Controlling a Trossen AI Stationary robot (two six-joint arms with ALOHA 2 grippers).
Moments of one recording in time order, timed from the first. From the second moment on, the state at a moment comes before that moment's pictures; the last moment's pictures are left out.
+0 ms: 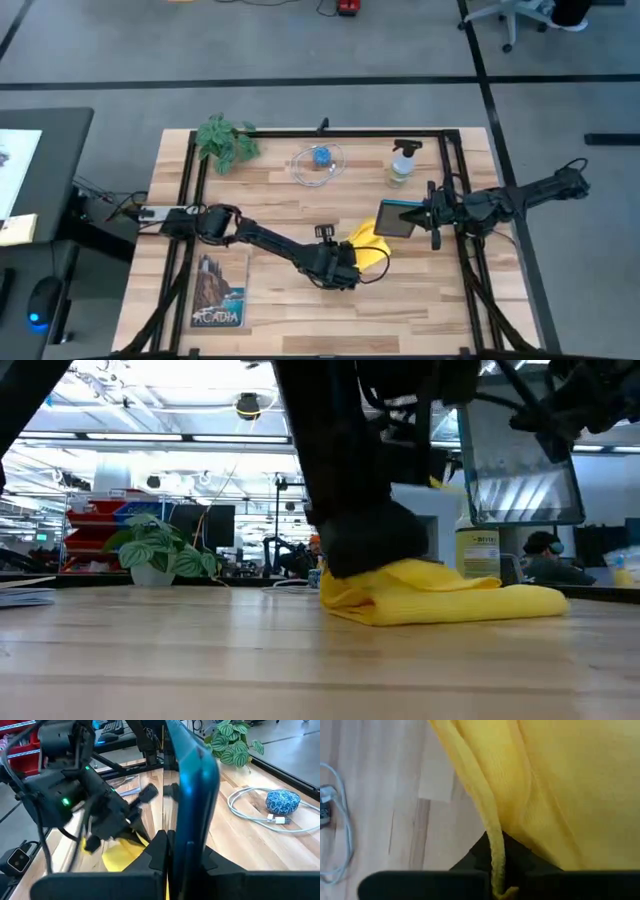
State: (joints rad) left arm -0.33 2.30 1.85 -0.95 -0.61 -0.38; right arm 0.30 0.40 0.36 -0.21 0.37 0.28
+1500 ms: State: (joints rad) left arm -0.31 1.84 1.07 0.08 -0.60 -0.45; right arm 0.33 0.40 0.36 -0.21 0.37 0.29
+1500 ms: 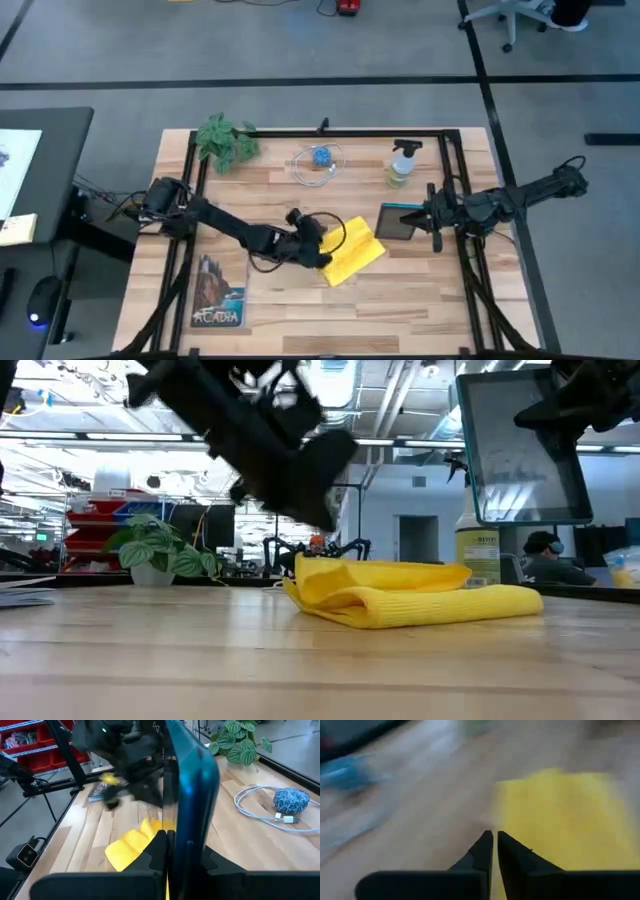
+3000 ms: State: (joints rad) left arm -0.27 1.95 1.08 0.42 -0.46 -0.26; right arm 0.33 0.40 0.36 -0.23 0.37 0.29
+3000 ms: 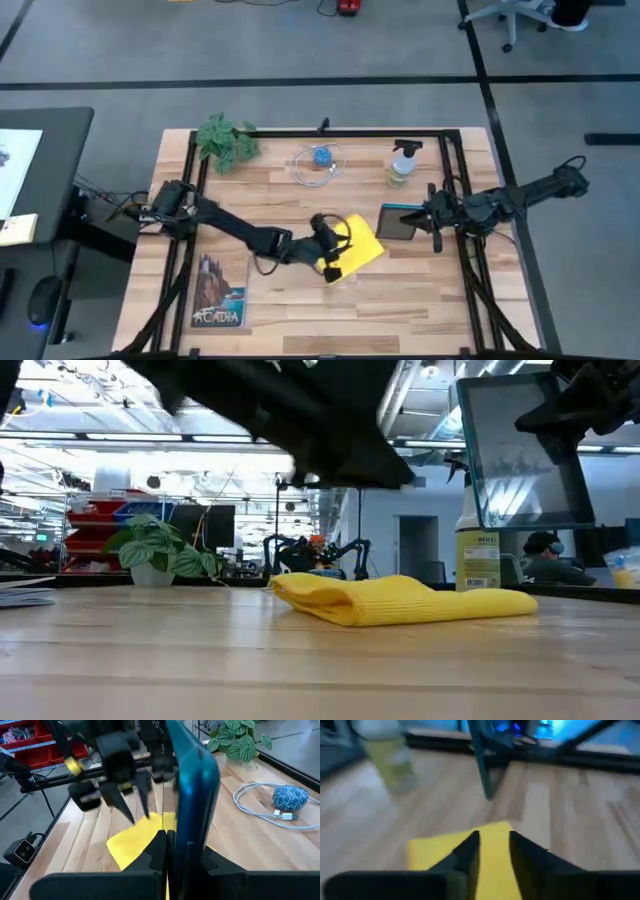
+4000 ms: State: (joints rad) left arm -0.38 2.21 1.54 -0.41 -0.76 -0.39; right arm 0.32 0.41 0.35 -0.30 0.37 0.45
